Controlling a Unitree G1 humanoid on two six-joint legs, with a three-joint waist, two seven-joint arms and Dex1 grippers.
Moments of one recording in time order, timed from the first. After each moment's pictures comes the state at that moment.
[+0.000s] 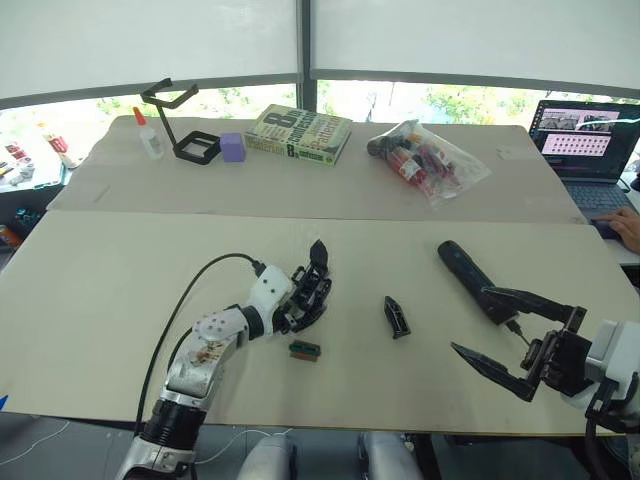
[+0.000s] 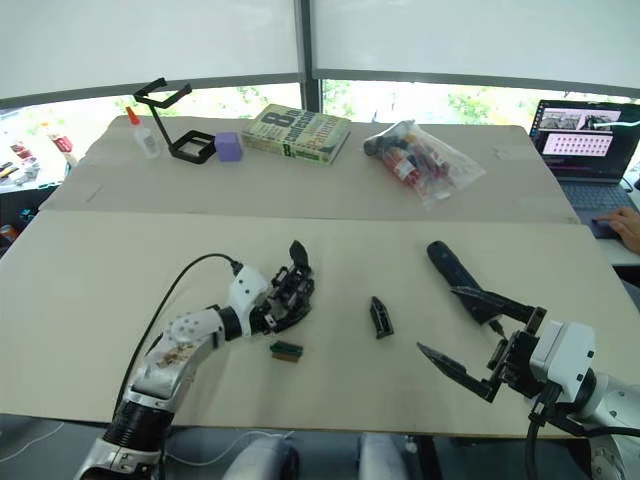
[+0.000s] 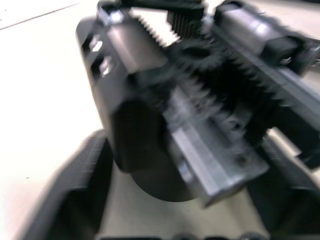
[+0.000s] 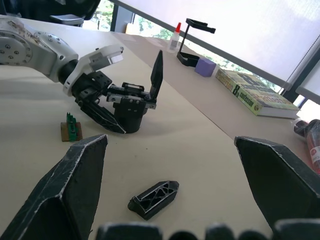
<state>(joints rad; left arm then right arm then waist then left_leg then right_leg) -0.26 0.34 -0.13 -0.07 -0.14 0.35 -0.75 0.37 -0.66 -0.46 -0.54 0.59 -0.08 1.02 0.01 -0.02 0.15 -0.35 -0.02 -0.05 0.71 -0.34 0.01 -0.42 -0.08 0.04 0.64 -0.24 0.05</state>
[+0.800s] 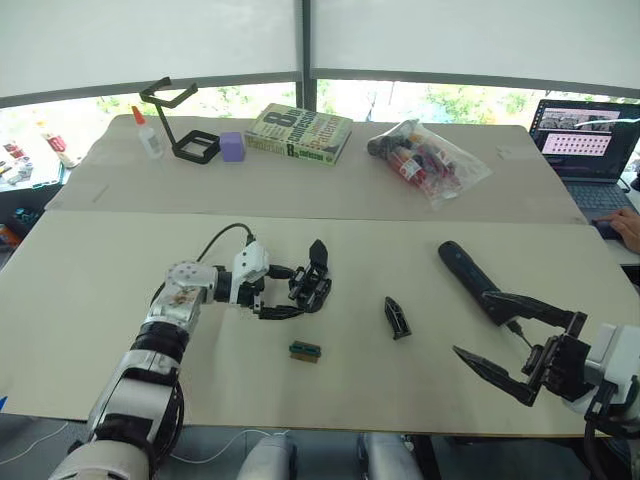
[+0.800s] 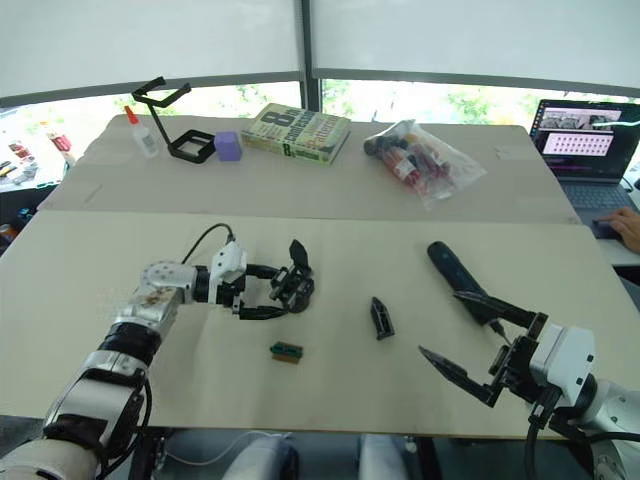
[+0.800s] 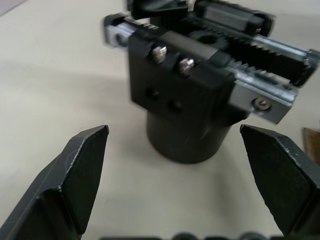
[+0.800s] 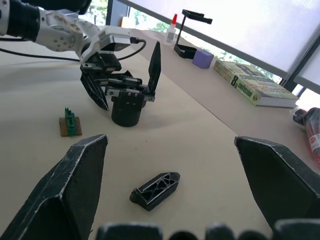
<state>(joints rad) -0.77 0.45 -0.17 0.84 -0.16 -0.20 -1.47 0.41 -0.66 -0.48 -0.55 0.59 -0.07 1.00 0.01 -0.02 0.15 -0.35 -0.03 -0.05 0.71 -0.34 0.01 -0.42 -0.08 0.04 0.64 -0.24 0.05</state>
